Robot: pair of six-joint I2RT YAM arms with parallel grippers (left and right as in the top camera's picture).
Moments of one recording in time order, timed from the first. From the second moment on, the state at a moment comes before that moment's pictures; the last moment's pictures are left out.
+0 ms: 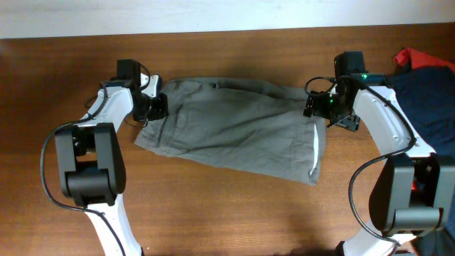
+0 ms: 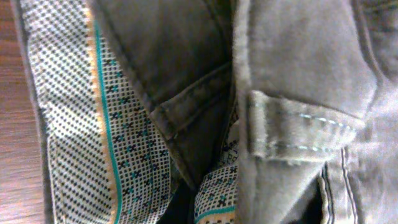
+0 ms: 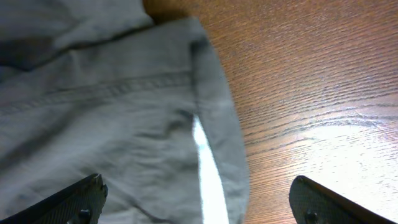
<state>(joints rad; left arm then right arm) 0.03 2.18 1.53 -0.66 0.32 -0.05 -0.03 1.84 1.41 -0.93 -0.05 0.34</state>
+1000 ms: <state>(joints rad) 0.22 2.17 1.55 -0.68 0.17 -0.26 0.04 1.91 1.41 -0.54 -0.30 0.34</state>
